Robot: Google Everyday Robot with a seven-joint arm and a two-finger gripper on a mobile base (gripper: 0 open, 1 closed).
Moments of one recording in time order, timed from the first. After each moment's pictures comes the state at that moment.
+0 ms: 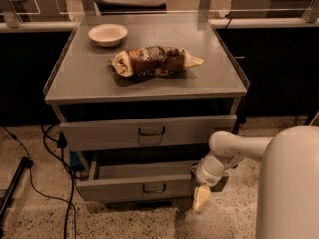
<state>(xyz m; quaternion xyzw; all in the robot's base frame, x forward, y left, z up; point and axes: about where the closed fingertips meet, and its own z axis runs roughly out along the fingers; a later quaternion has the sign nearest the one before) 0.506 -0.141 0.411 -0.65 0.73 0.19 0.07</state>
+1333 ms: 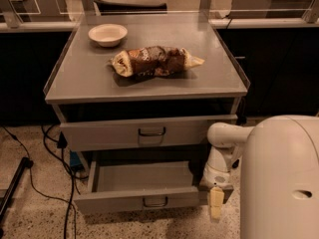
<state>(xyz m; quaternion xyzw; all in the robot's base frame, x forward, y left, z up) 0.436 -0.178 0.456 -0.66 0.70 0.25 -0.11</state>
